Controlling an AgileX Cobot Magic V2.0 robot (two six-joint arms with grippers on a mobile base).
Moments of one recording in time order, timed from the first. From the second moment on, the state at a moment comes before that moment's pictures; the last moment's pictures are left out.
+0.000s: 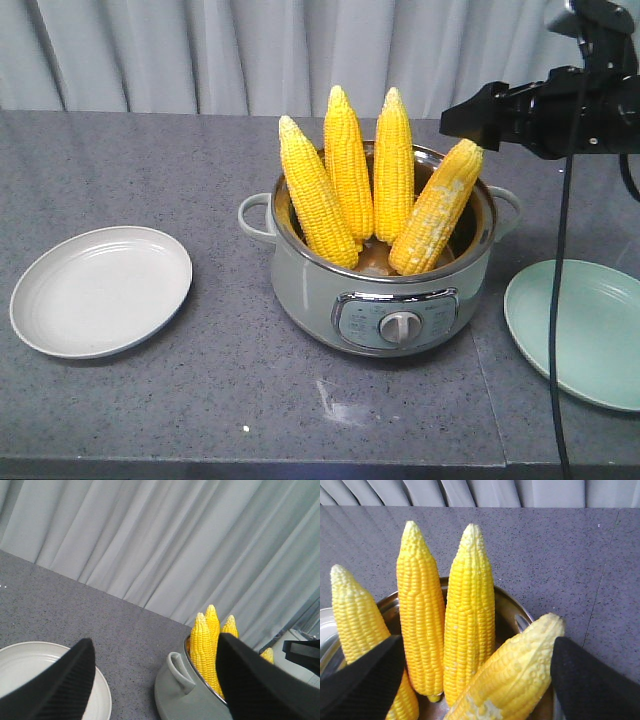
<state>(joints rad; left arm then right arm) 0.09 0.36 -0.57 -0.78 0.44 0.16 0.01 1.55 -1.30 0.89 0.65 -0.77</state>
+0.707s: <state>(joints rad) 0.09 0.36 -0.57 -0.78 0.44 0.16 0.04 1.66 -1.31 0.87 0.55 -0.77</state>
